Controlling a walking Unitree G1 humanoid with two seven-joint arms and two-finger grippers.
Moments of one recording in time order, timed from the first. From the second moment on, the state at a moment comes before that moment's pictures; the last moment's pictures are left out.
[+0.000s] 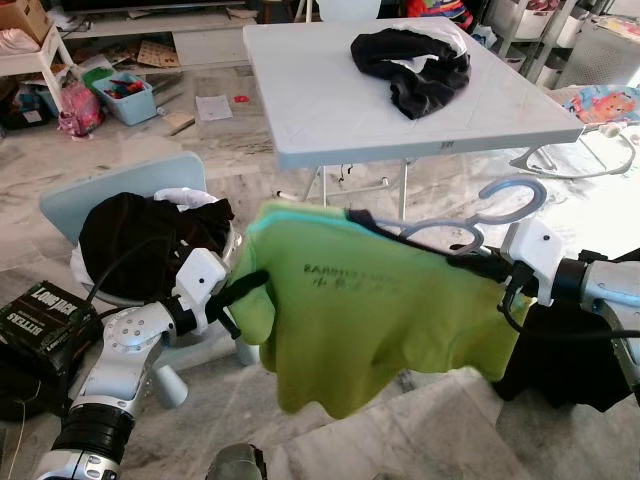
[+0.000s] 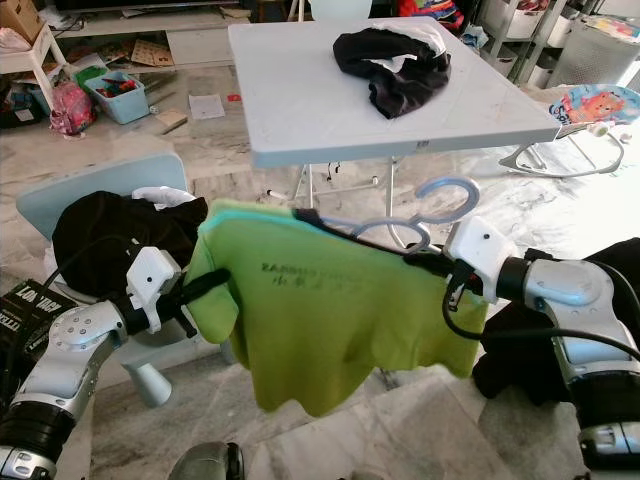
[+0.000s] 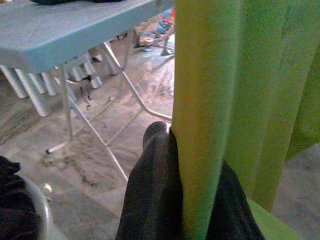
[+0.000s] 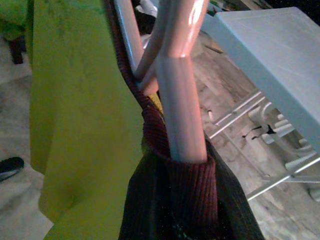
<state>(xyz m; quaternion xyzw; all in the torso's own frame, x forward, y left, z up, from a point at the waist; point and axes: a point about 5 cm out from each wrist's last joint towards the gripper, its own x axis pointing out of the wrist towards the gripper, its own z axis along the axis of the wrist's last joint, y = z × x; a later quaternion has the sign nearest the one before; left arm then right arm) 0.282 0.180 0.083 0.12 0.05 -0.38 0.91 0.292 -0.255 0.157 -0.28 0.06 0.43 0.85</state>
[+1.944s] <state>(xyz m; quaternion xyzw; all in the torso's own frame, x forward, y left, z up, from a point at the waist) 0.271 0.169 0.085 0.21 0.06 -0.40 0.89 0.306 -0.250 0.105 -0.44 0.11 0.34 0.82</state>
